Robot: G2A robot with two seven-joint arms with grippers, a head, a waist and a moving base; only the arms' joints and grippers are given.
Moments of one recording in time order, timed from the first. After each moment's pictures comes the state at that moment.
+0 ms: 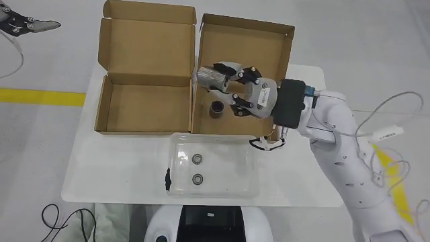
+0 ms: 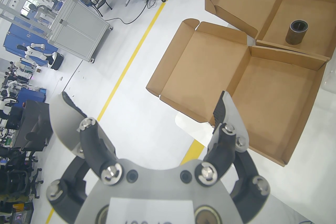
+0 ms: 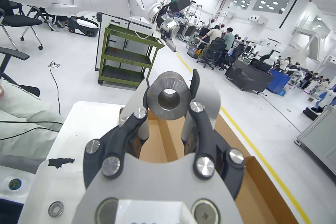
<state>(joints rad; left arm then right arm) 0.47 -0.15 -1.01 -1.52 0.83 -0.88 -0.12 -0.95 -1.19 1.09 -1.85 -1.11 -0.84 -0.15</state>
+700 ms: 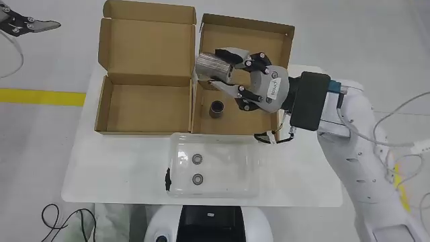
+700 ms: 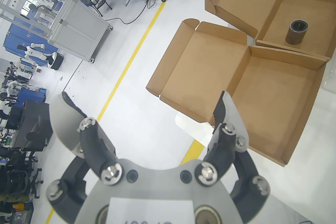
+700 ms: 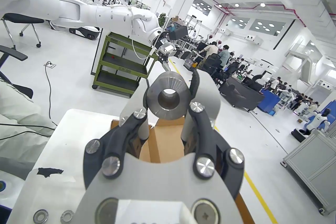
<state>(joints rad) 0.47 -0.15 -1.01 -1.52 0.83 -0.88 -0.12 -0.88 -1.20 1.11 -1.90 -1.08 -0.85 -0.13</state>
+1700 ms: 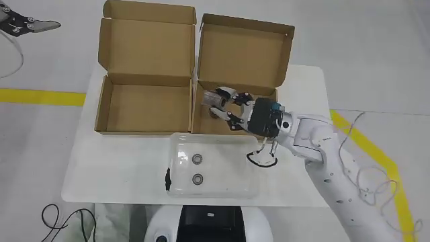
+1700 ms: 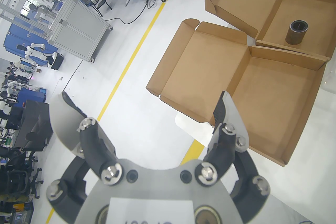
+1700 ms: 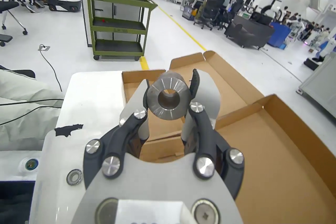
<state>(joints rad) 0.47 -0.15 -1.01 -1.52 0.83 -0.88 -0.12 -1.13 -1.18 1.07 -1.79 -1.21 -0.75 0.00</state>
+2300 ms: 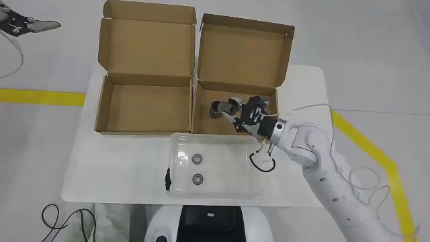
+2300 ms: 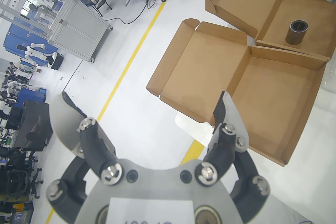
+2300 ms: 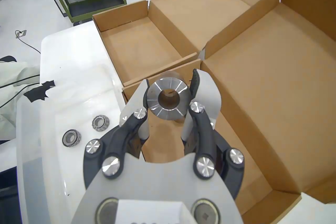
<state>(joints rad) 0.47 -0.15 -1.01 -1.52 0.83 -0.88 -0.12 -1.17 -1.18 1.07 -1.64 -1.12 -0.64 0.24</state>
